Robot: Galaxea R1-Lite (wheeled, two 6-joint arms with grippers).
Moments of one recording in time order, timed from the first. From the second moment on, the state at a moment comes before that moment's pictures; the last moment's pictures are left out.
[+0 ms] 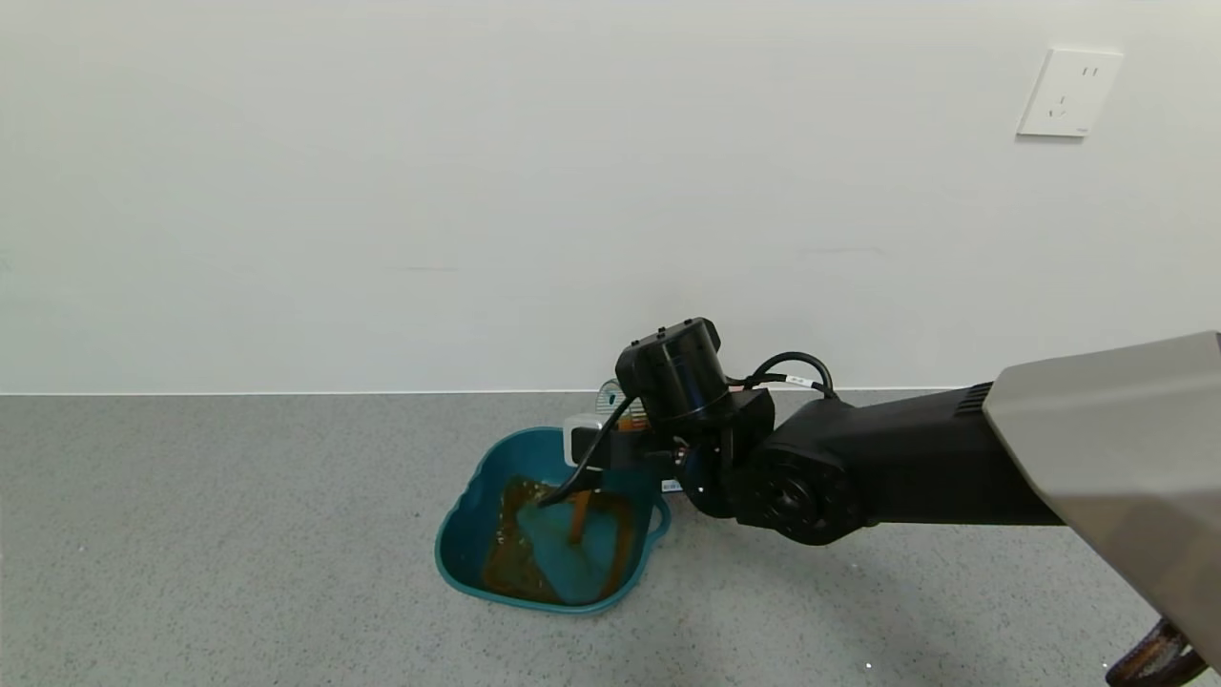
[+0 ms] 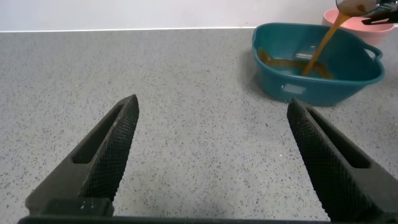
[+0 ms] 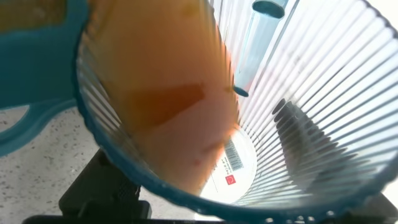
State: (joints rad) left arm 0.00 0.00 0.00 0.00 0.00 0.00; right arm 0.79 2.24 -1.60 -0.13 -0.54 -1.19
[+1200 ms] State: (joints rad) left arm 0.00 0.00 0.00 0.00 0.00 0.00; right arm 0.81 2.31 -1.75 -0.13 -0.57 -1.55
